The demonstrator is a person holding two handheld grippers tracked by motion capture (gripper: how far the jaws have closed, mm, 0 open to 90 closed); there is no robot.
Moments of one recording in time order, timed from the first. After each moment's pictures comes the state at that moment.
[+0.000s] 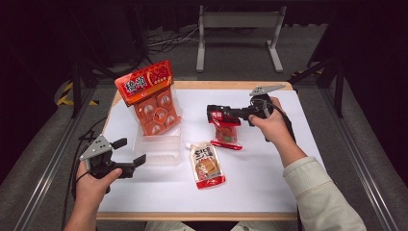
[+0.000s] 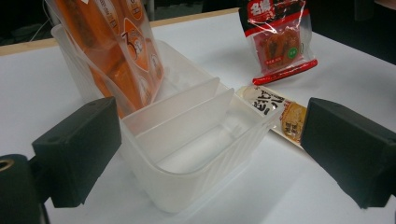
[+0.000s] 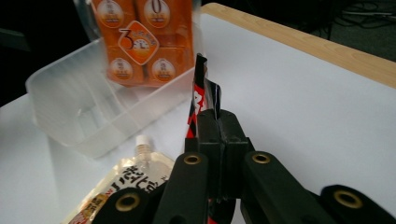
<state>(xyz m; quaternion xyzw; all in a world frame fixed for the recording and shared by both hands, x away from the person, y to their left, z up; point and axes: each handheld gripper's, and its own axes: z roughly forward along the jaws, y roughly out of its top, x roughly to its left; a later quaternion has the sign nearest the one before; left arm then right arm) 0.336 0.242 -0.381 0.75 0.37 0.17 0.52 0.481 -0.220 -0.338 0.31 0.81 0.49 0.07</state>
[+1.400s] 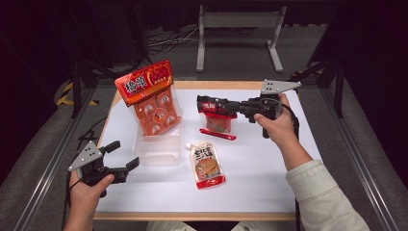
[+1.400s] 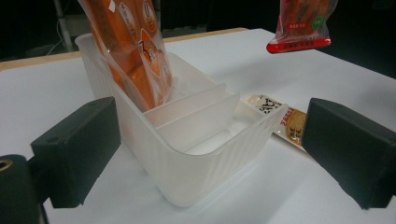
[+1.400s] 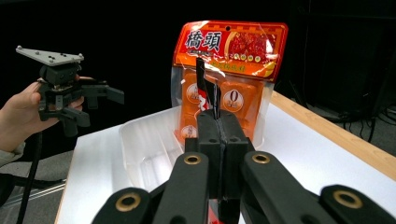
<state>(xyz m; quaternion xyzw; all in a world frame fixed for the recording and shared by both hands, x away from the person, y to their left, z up) 0.323 0.260 -0.393 0.72 0.36 0.19 0.55 0.448 -0.216 -0.292 0.18 0.77 0.61 0.08</state>
